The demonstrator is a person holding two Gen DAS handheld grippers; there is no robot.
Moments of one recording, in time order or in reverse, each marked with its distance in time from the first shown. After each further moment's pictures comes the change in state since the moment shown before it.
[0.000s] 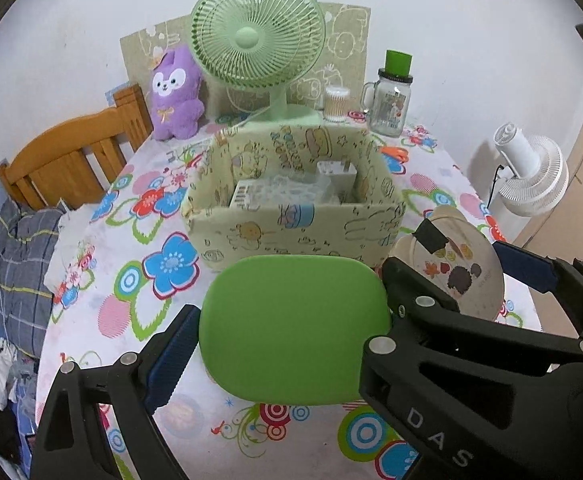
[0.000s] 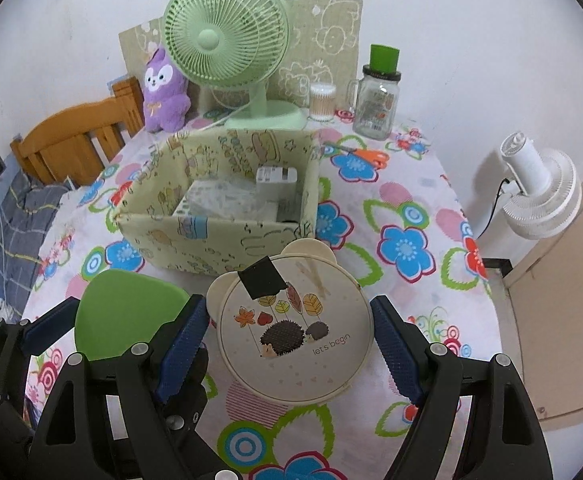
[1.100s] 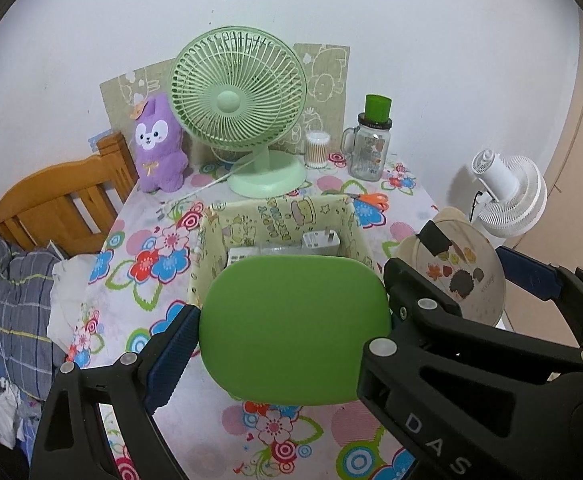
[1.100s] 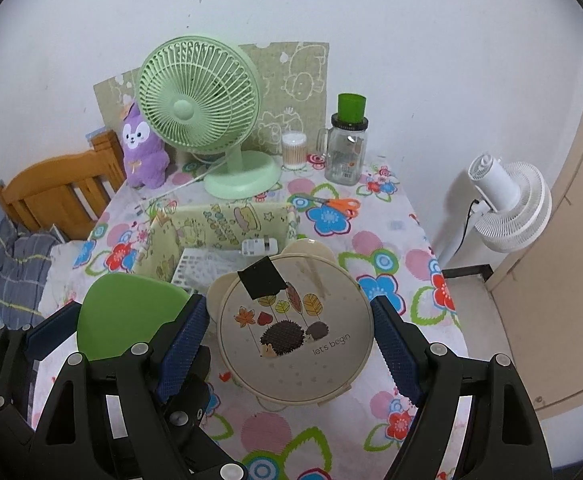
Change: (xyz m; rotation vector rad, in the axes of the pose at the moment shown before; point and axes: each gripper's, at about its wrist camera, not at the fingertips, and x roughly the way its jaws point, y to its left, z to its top) left arm -0.026 0.008 0.063 0.054 -0.066 -0.066; right arm -0.039 0.000 0.057 0.091 -0.077 -0.075
